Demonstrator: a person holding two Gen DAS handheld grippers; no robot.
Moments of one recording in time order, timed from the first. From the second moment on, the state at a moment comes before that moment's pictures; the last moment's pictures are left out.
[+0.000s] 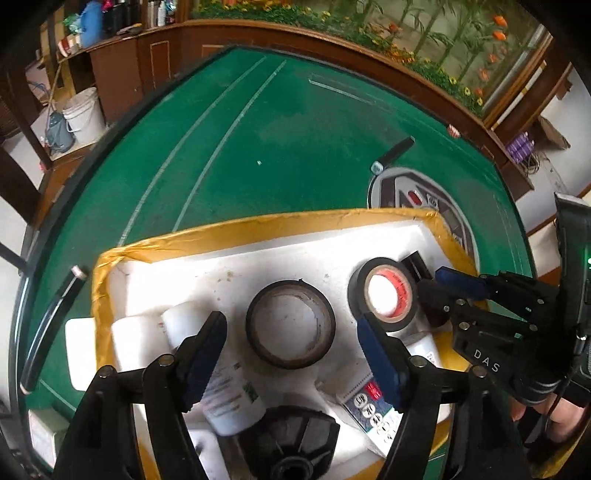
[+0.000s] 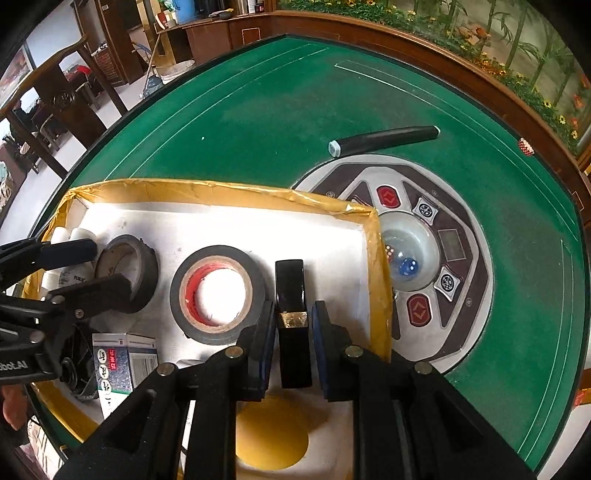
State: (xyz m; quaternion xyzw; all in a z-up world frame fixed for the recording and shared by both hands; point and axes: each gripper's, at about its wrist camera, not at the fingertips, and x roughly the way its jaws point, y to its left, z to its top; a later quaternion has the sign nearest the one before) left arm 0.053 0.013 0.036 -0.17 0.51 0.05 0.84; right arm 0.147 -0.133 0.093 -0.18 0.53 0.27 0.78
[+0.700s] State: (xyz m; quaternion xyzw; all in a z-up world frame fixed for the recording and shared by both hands) left arm -0.089 0.033 0.085 -0.25 0.44 0.15 0.85; right arm 0.101 -0.151 0.166 -0.14 0.46 0.36 0.80
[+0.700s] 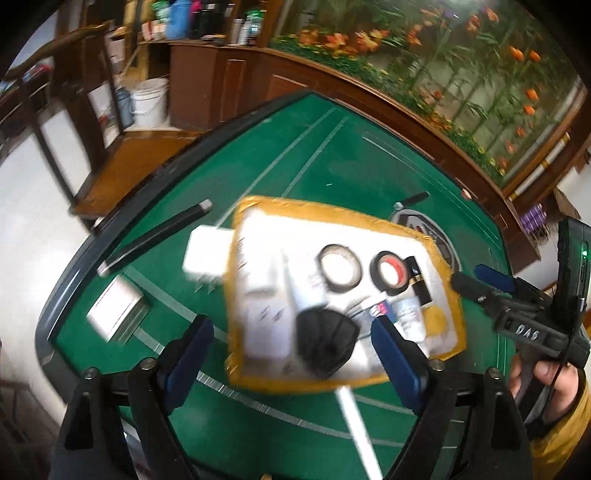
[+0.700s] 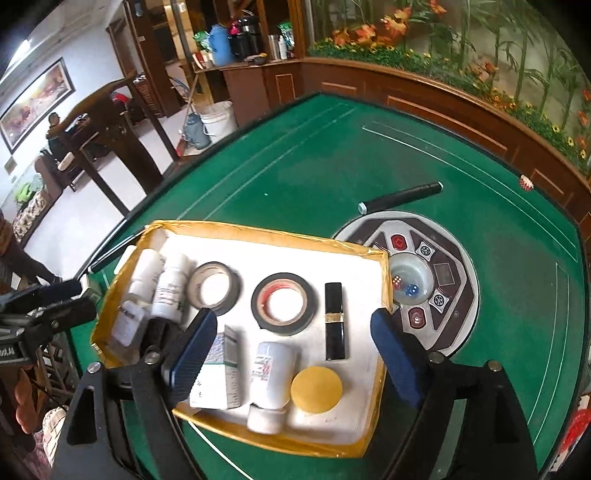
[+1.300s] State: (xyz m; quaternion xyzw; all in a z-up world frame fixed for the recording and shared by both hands) left arm -0.156 0.005 0.053 -0.28 0.45 0.24 0.81; right arm 0.034 -0.208 0.150 -0.12 0.49 0.42 0.76
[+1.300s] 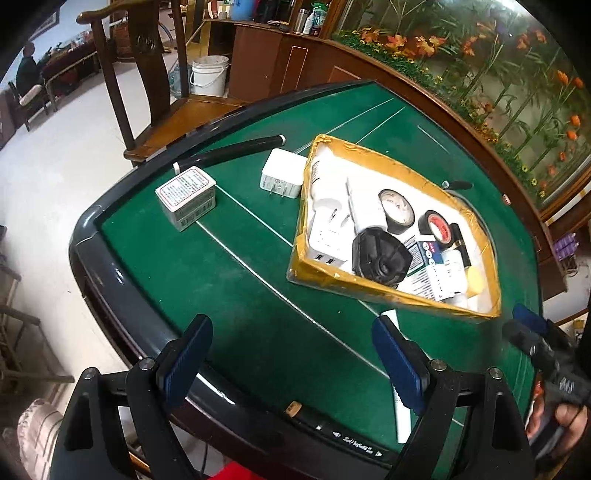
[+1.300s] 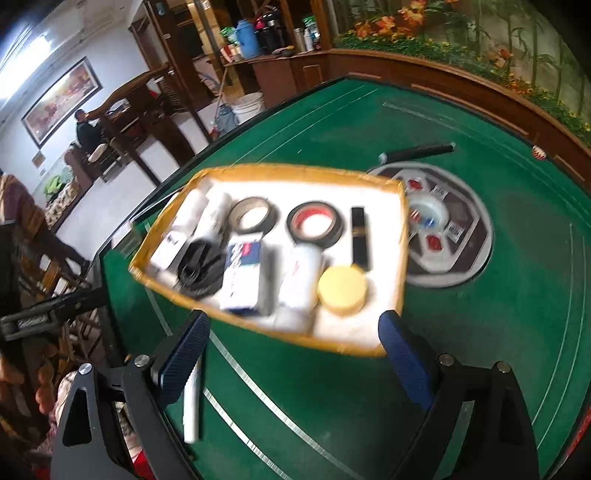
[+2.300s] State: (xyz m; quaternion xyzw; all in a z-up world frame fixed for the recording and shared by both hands) left arm -0.182 -0.023 0.030 -0.29 0.49 0.22 0.79; right arm -0.047 -0.134 0.079 -0.25 0.51 0.48 0.67
